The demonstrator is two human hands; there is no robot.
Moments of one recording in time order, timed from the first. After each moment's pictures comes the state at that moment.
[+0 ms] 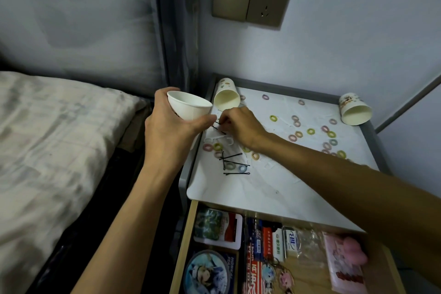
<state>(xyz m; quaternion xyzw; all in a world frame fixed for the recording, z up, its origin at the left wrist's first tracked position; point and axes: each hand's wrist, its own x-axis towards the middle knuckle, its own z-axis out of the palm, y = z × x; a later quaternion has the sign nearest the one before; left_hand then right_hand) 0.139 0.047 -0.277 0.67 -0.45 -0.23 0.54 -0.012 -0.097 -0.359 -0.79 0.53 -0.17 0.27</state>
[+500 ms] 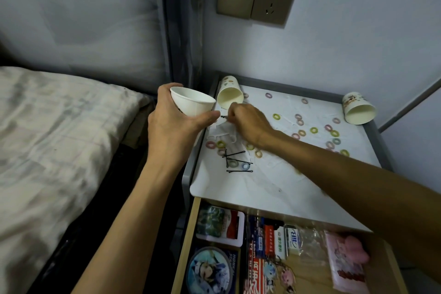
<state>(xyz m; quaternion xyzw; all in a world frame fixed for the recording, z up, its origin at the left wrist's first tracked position) 0.142 0.047 -0.276 0.68 -0.44 -0.23 0.54 -0.012 -0.094 -0.349 -0.84 0.52 -0.10 0.10</state>
